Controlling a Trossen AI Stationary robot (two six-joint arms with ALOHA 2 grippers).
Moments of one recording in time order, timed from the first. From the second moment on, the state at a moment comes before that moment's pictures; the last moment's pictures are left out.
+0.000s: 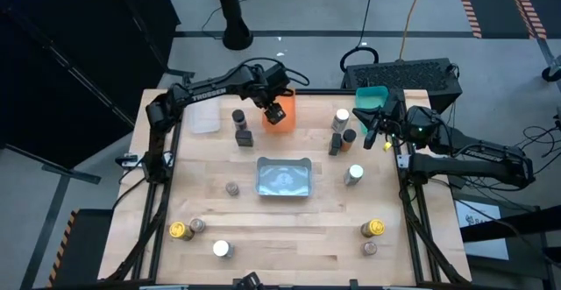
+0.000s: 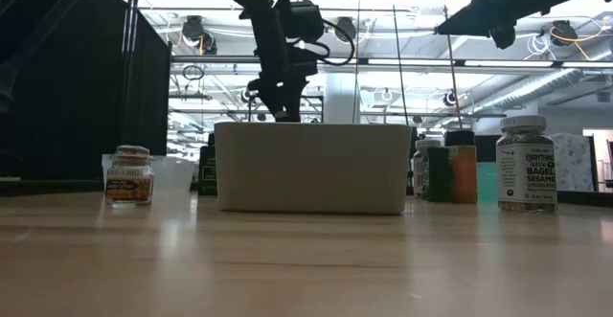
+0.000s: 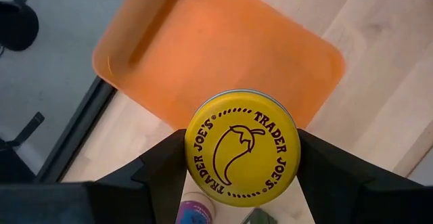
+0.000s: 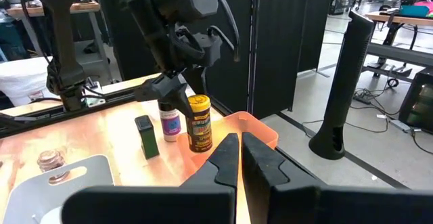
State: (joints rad) left arm 0.46 1.99 1.84 -1.05 -0.11 -0.09; right arm -0.28 0.57 0.59 -0.16 0.26 0.12
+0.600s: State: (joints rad) left arm 0.47 1.99 1.82 -1.04 -0.12 -0.10; right arm -0.28 0.57 0.59 -0.16 0.26 0.12
